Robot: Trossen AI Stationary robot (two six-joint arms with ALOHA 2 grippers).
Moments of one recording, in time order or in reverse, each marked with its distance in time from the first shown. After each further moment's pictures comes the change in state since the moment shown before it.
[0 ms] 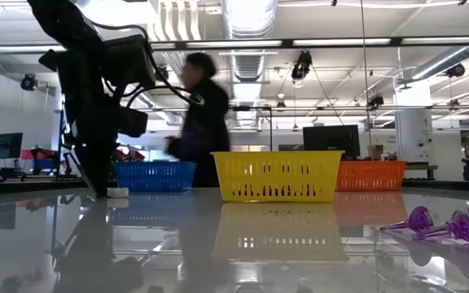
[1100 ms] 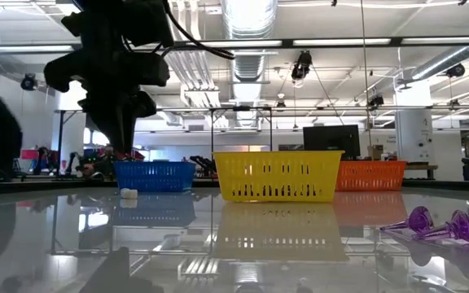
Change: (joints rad) left arm -0.008 -0.019 0.255 -0.228 0.095 0.745; right arm 0.050 -0.043 0.000 0.002 0.102 0.109
